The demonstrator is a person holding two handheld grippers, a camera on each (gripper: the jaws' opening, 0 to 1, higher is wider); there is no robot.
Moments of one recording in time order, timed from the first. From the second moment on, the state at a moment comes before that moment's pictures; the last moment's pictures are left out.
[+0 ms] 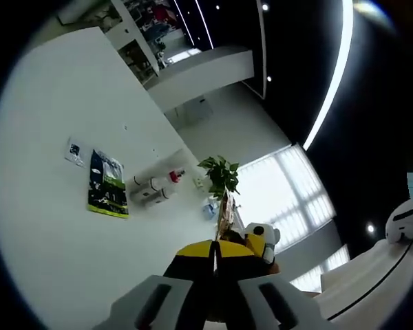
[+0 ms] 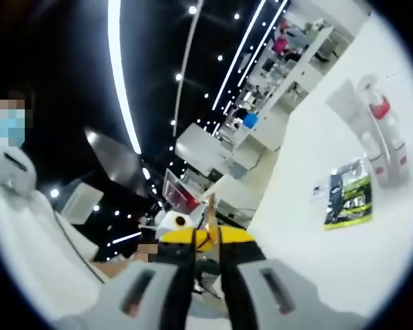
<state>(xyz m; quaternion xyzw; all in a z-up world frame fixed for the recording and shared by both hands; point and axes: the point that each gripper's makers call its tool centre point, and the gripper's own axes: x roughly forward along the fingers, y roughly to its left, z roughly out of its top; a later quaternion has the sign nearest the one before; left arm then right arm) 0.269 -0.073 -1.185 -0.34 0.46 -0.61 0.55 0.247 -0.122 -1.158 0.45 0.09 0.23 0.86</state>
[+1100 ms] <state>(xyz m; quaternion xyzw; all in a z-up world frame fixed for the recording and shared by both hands) 0.382 -0.090 -1.317 -0.34 0.56 -0.45 0.61 0.206 -0.156 -1.181 0.45 0.08 0.12 0.88</state>
